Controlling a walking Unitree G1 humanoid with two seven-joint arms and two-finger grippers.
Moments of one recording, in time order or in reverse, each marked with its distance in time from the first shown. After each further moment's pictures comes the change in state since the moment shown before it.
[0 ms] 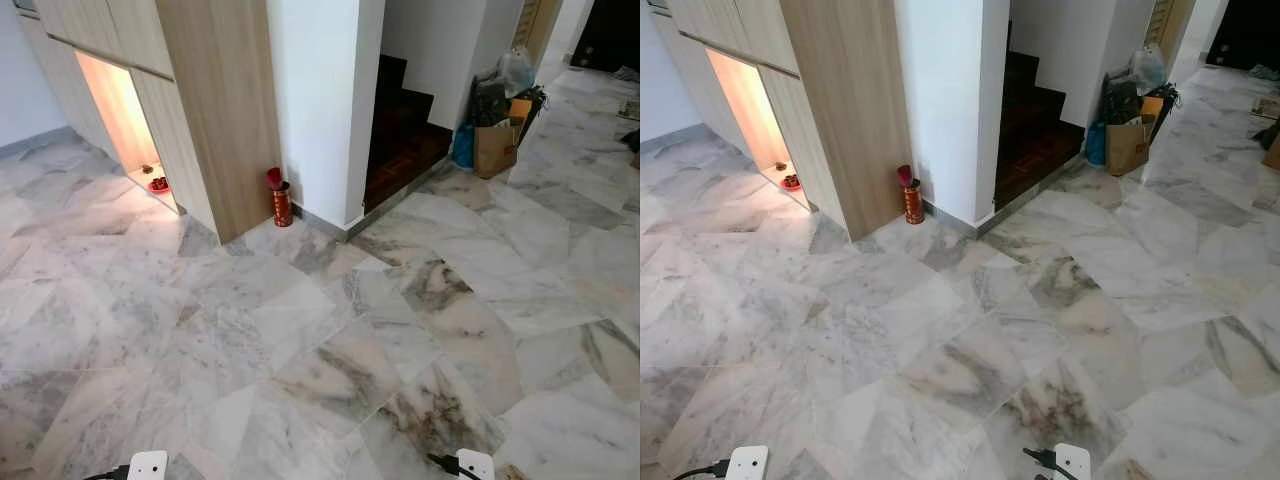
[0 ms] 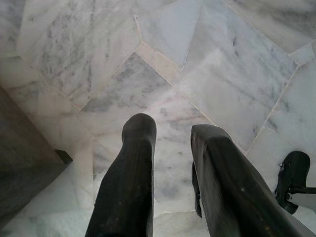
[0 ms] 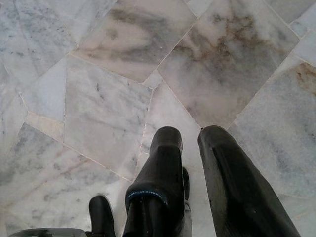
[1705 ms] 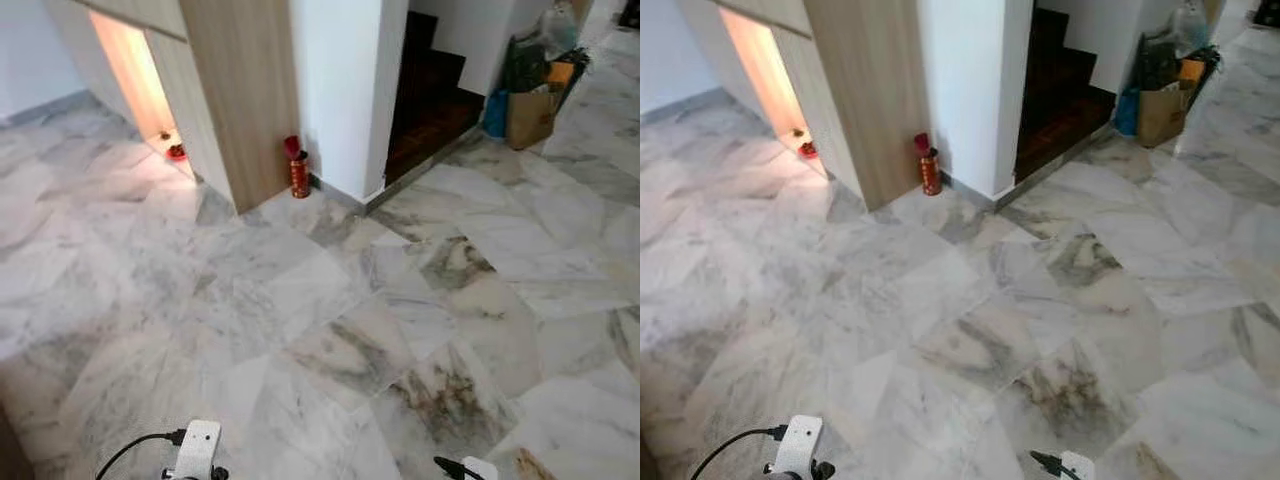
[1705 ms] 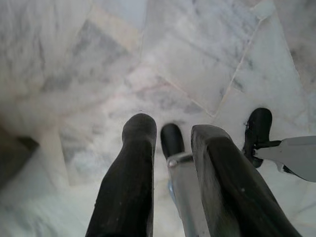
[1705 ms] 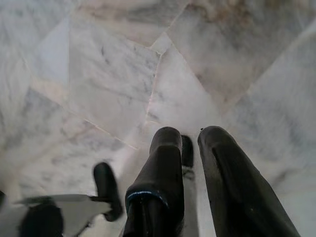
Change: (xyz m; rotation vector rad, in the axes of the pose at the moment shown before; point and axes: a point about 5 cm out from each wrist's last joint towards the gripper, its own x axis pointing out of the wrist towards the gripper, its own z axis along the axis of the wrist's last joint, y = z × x) left arm 0.008 -0.056 0.030 0.129 0.039 -0.201; right arm -0.002 -0.008 -0.004 0.048 0.042 0.027
